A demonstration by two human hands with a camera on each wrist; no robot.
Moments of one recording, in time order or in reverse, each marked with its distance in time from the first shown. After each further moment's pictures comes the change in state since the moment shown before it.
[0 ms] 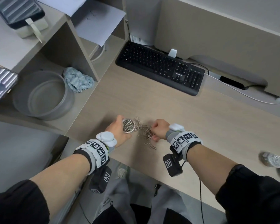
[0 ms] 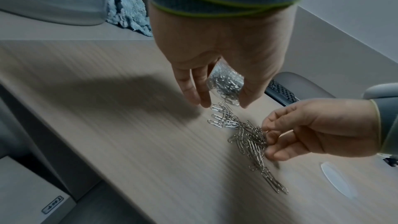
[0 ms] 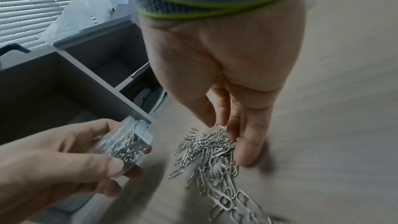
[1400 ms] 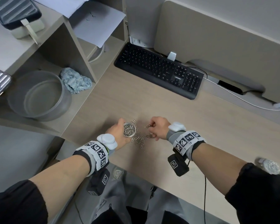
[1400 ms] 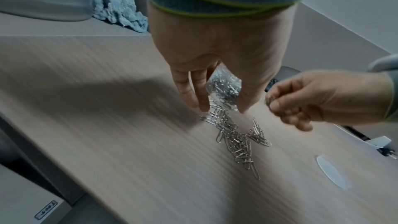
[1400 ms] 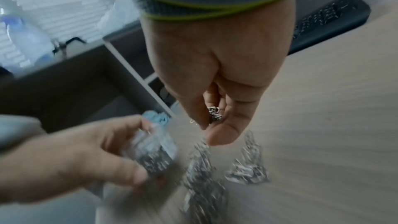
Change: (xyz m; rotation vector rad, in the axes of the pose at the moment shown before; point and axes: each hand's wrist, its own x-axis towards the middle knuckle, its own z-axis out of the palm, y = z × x) left_hand 0.008 0.008 0.009 0.047 -0.061 0.038; right_hand -0.007 -0.013 -0.025 -0.156 0.037 -0.239
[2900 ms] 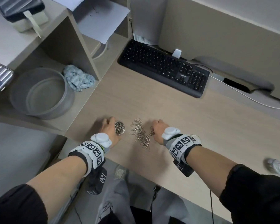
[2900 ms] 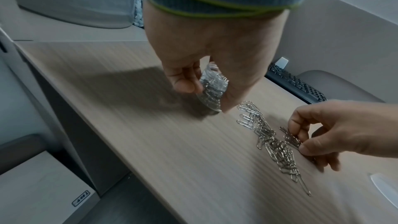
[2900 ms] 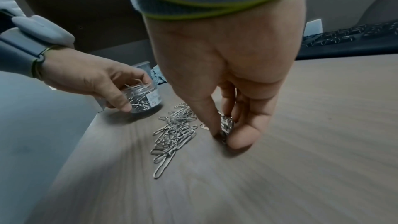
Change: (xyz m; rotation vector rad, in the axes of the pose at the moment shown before) left_hand 0.002 -0.039 -0.008 0.028 0.068 -0.192; right_hand 0.014 0.004 0.035 -0.650 -0.044 0.036
